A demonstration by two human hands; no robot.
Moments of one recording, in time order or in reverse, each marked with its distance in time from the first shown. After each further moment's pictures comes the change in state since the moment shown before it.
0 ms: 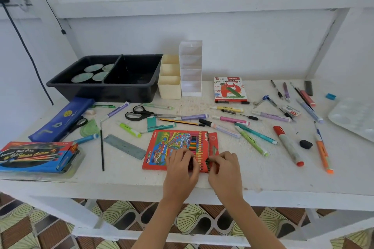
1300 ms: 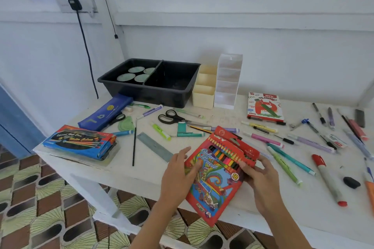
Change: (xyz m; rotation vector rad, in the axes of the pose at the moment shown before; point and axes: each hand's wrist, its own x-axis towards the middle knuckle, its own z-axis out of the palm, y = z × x) left_hand 0.010 -0.015 -0.072 -0.161 -0.174 -0.501; right_hand 0.036 -0.020 -0.036 1.038 -0.179 0.560
